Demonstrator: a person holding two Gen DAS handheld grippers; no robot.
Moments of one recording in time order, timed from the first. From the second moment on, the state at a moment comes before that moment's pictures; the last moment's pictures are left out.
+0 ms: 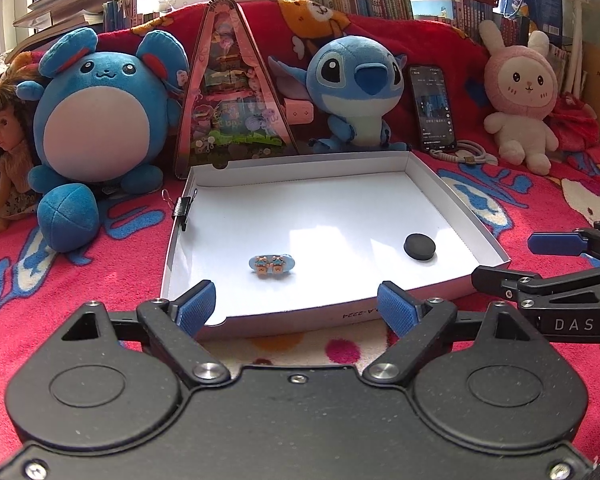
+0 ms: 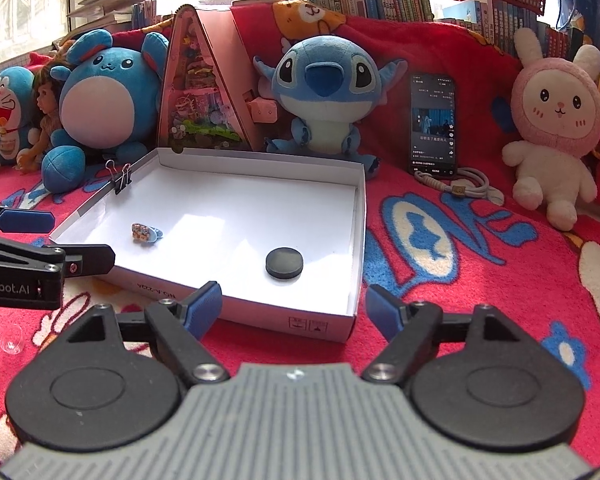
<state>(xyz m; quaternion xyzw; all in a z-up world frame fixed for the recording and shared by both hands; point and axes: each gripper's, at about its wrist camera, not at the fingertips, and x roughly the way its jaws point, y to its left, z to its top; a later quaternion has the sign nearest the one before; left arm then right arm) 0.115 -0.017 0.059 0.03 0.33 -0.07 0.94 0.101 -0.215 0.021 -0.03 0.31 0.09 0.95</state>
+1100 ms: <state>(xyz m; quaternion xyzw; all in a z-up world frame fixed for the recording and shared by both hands) 0.035 0.001 0.040 0.02 0.33 -0.06 0.94 0.015 -0.217 0.003 -0.08 0.28 0.09 0.95</state>
